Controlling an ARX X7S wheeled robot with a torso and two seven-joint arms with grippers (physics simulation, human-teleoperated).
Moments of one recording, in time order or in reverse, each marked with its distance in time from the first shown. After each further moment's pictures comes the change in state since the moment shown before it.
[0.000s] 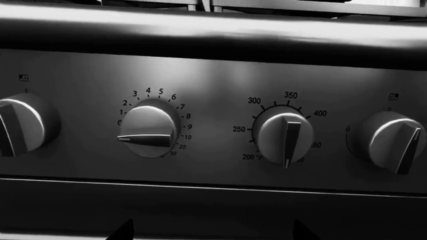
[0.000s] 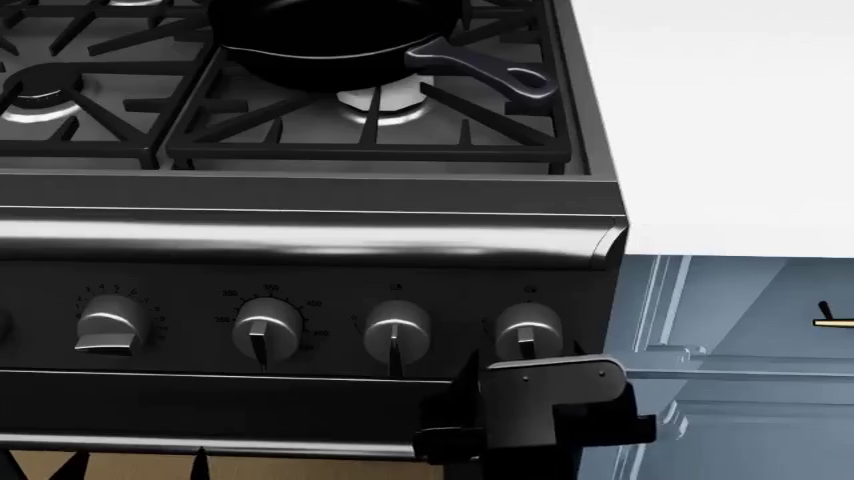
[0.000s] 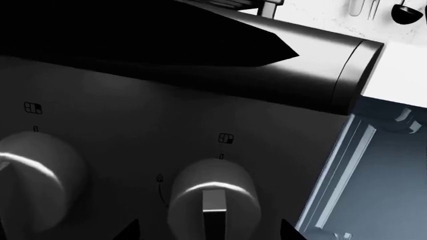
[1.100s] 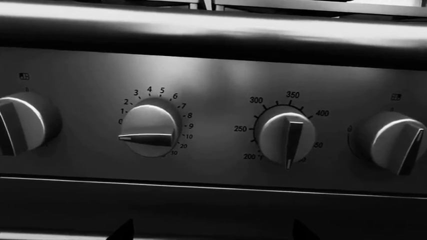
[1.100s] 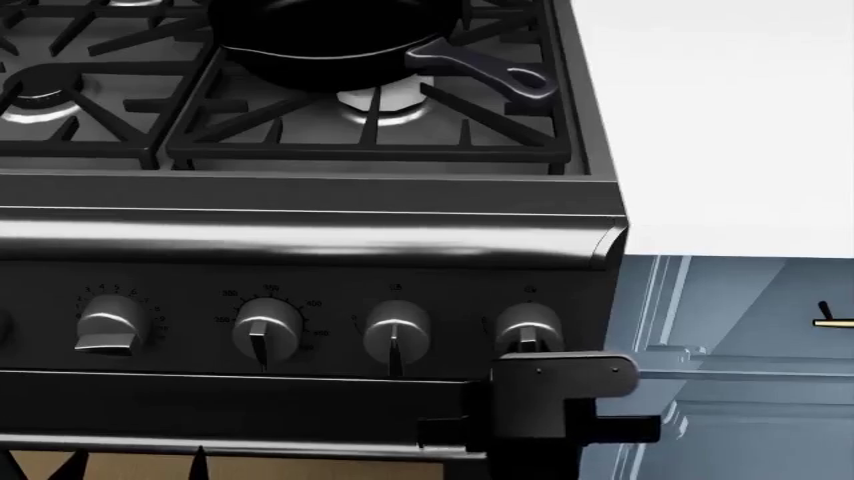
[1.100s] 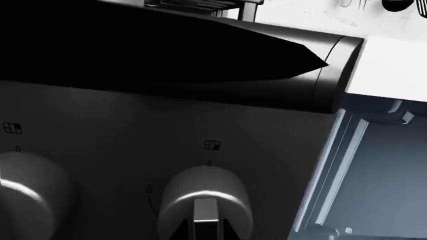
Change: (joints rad) left arm -0.008 -0.016 0.018 -0.009 -0.023 0.007 -0.017; right arm 0.018 0.000 0.002 0.017 0.067 -0.016 0.030
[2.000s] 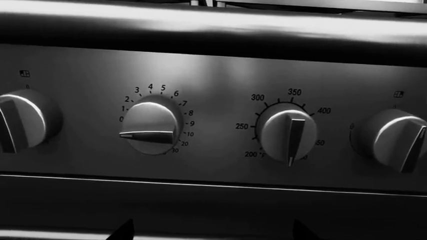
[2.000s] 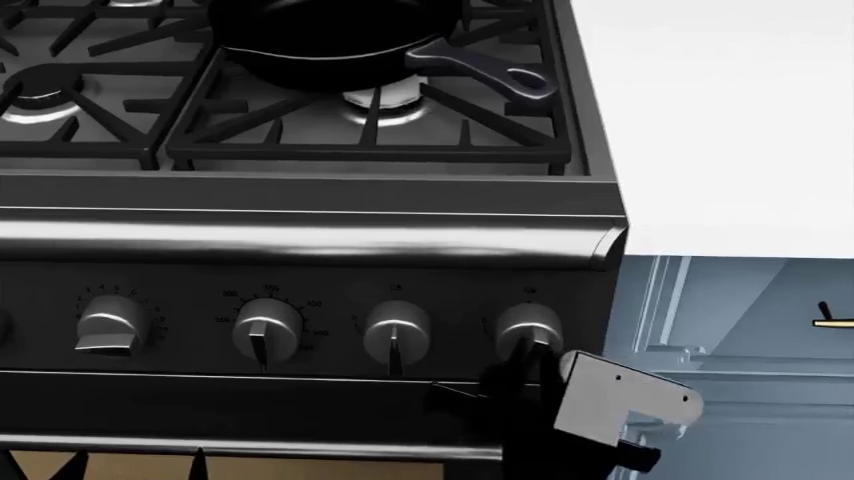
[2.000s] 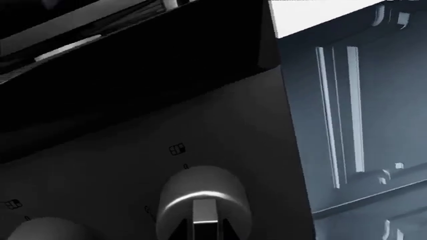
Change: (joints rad) left arm -0.004 -0.012 0.016 -0.013 -0.012 0.012 -0.012; right arm -0.019 -0.049 0.154 0.010 0.334 -0.069 -0.076
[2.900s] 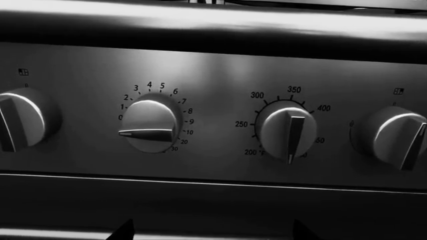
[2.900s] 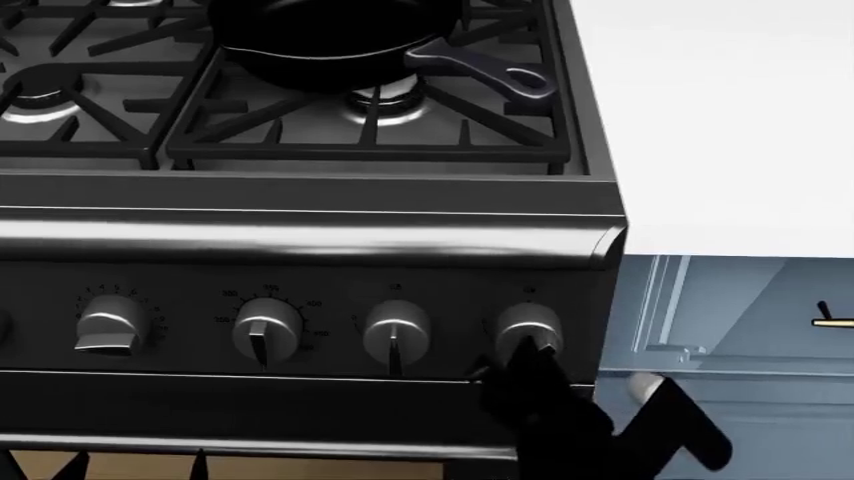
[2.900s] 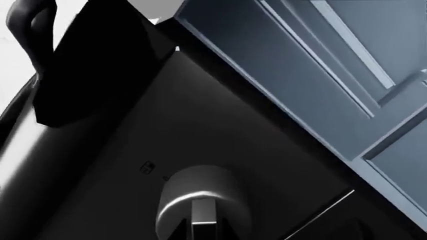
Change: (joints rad) left arm -0.006 -0.012 0.018 -0.007 -0.010 0.005 -0.015; right arm -0.004 -0.019 0.154 0.042 0.450 0.011 -0.141
